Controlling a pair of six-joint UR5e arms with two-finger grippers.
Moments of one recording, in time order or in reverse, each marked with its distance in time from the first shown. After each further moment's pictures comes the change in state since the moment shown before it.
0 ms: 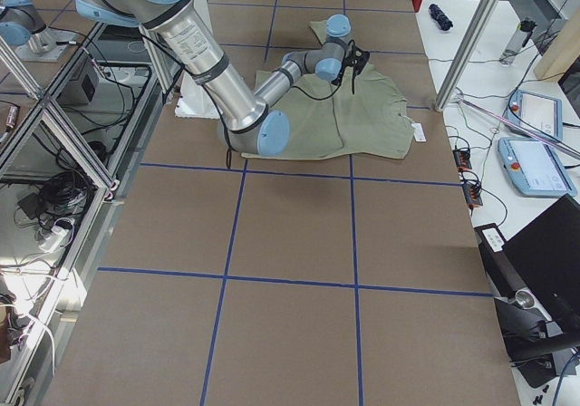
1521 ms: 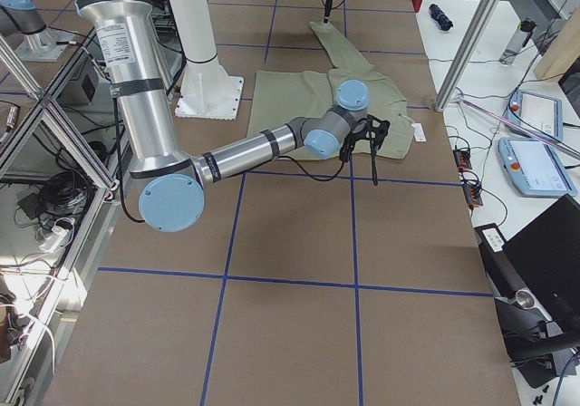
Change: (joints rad) left arm 0.191 -0.053 0.211 -0.154 0.007 -0.172; right arm 0.386 -0.493 0.226 0.000 0.308 -0.442
